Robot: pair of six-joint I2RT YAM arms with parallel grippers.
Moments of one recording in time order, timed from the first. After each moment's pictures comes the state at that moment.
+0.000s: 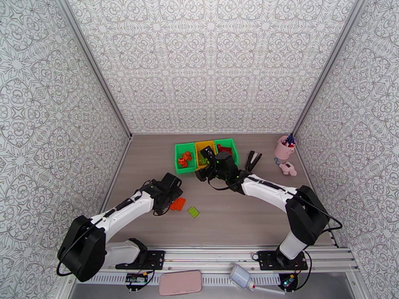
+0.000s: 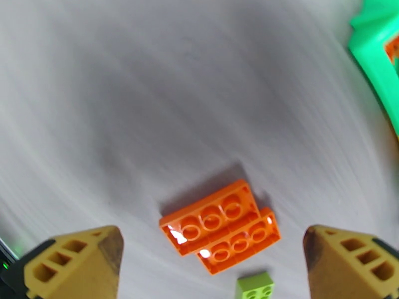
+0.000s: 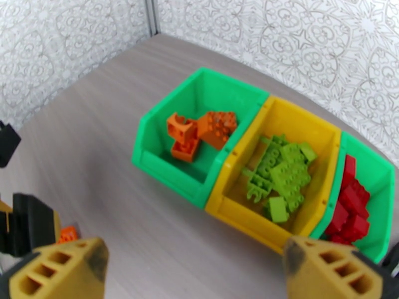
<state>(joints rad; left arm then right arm) -0.52 1.31 0.75 -0.69 -0.22 -1.39 0.72 1.65 1.09 0.08 -0.03 0.03</state>
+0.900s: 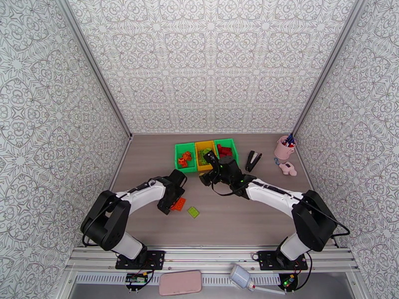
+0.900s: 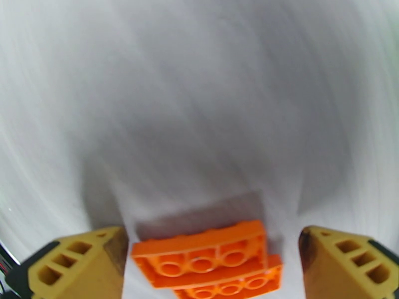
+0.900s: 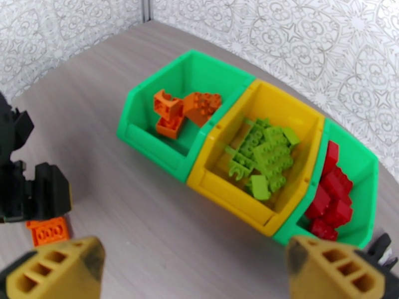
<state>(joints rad) -0.50 1.59 0.87 -0.69 -0.15 -1.50 0.72 1.59 1.02 0.07 0.02 -0.06</state>
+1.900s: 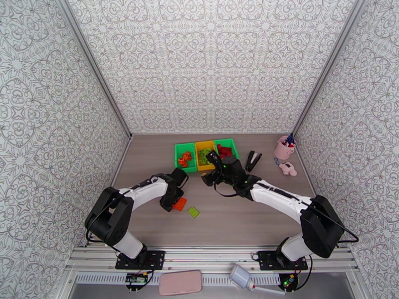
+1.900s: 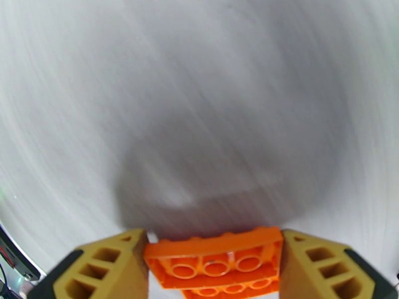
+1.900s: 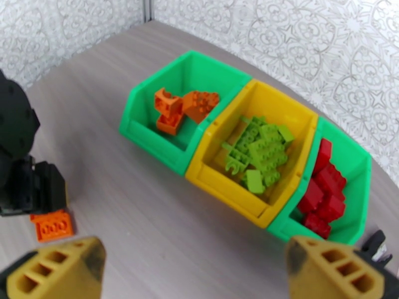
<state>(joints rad) -0.49 1.62 0.93 -0.78 -0.14 -1.50 0.71 1.50 1.00 0.03 0.01 -0.05</state>
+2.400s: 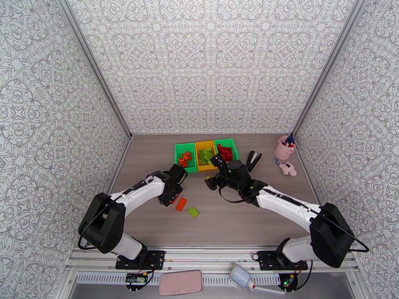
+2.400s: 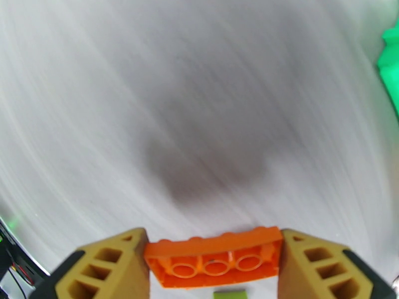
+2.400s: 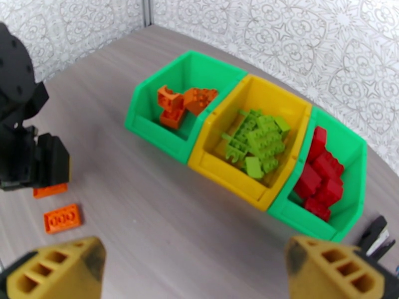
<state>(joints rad) -0.49 1.53 0.96 -0.81 -0.22 -1.37 0.71 1.41 0.88 0.05 0.01 -0.02</state>
